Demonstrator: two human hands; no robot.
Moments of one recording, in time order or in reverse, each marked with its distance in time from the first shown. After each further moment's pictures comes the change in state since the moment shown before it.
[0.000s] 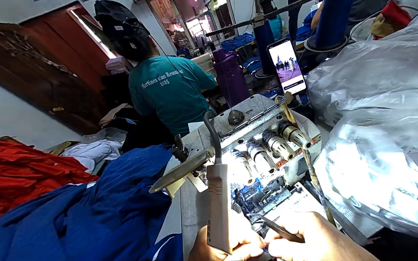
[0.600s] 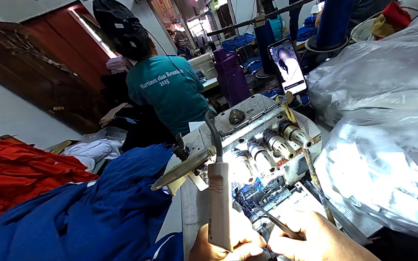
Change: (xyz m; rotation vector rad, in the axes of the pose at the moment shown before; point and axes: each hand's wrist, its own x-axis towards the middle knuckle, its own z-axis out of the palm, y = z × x) left_hand 0.000 -0.001 0.000 -0.064 -0.009 -0.009; right_hand -0.001 0.006 0.002 0.102 0.013 0.064
